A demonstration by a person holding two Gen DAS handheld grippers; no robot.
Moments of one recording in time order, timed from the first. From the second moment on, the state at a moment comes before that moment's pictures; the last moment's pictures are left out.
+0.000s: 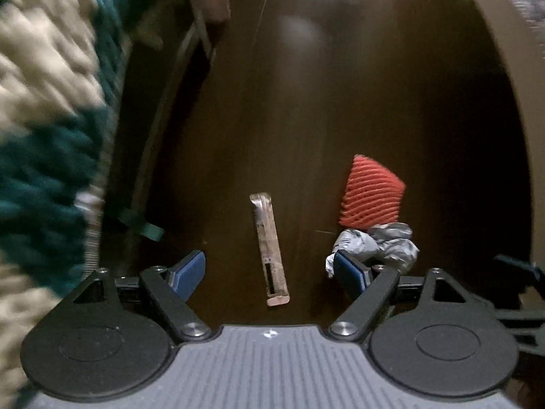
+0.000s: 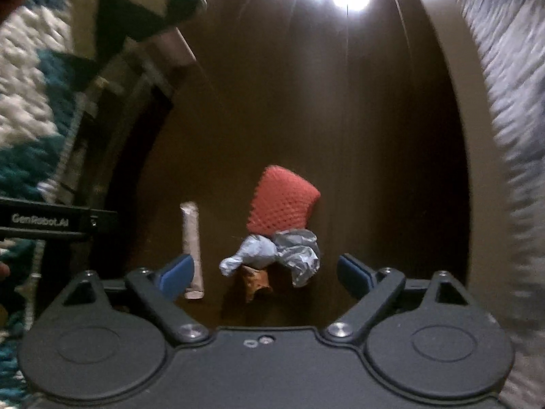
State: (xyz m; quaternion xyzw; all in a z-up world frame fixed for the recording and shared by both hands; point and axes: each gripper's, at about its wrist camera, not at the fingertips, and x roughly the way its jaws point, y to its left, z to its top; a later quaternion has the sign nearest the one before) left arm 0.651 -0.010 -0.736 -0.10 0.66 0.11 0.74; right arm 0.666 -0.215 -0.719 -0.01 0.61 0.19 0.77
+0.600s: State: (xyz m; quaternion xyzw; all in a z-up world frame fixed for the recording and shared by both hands) left arm 0.655 0.003 -0.892 -0.16 0.70 0.15 0.68; right arm 0.689 -0.225 -0.863 -0.01 0.64 0.18 0.75
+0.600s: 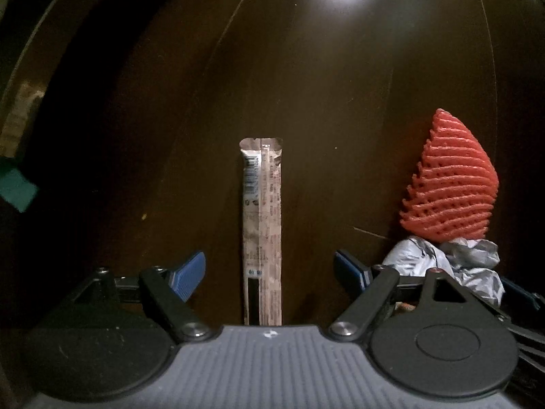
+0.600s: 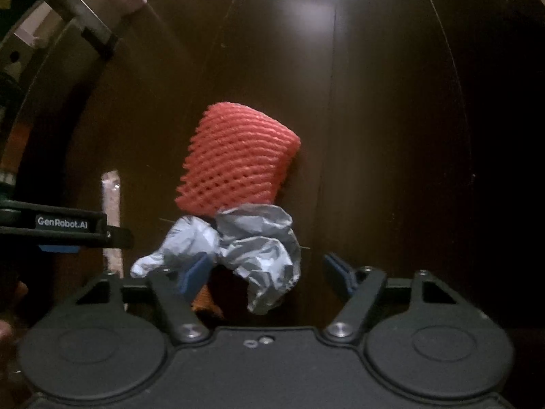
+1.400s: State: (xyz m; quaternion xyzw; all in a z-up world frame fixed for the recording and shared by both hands) left arm 0.655 -0.011 -0.874 -0.12 0.69 0.14 0.70; right arm 0.682 -0.219 -0.861 -0.02 0.63 0.19 0.76
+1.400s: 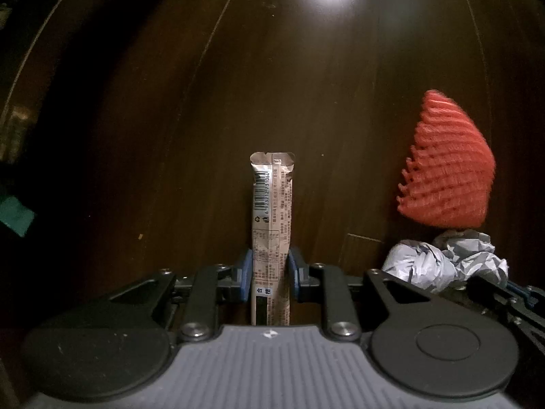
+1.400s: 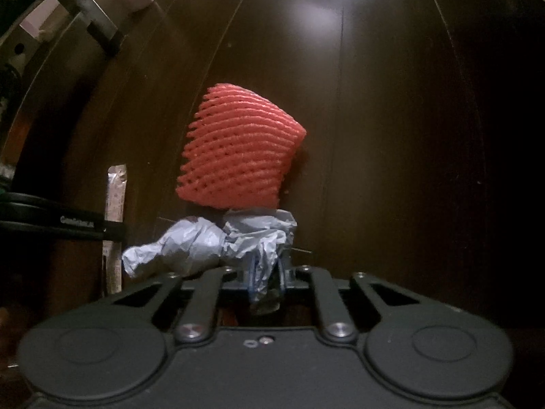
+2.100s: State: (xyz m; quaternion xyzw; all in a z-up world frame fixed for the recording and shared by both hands) left arm 0.623 -0.018 -0.707 -0.13 0.67 0.11 0.72; right arm 0.615 -0.248 -0.667 0.07 0.58 0.11 0.80
